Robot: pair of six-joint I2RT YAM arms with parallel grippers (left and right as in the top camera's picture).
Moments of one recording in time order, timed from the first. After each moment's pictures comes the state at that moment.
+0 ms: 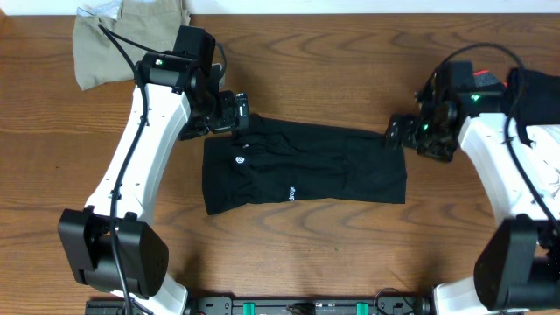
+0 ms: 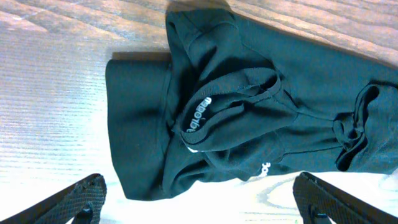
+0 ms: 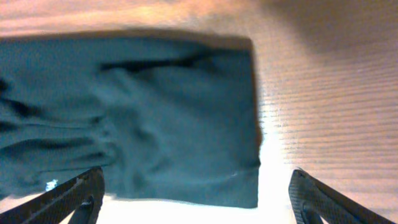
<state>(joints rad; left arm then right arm) -0.19 1.76 1.63 -1.24 0.17 -0.31 0.01 1.67 1.23 -0.94 -0.21 0.25</state>
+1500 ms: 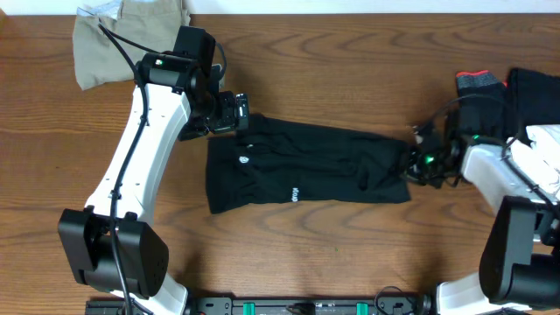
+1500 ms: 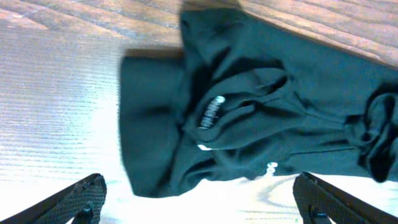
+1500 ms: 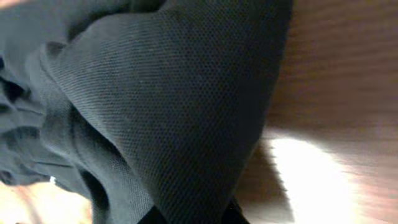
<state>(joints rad) -0.19 1.76 1.63 -1.25 0.17 -0.31 -0.14 1.69 0.96 -0.71 -0.46 0.20</state>
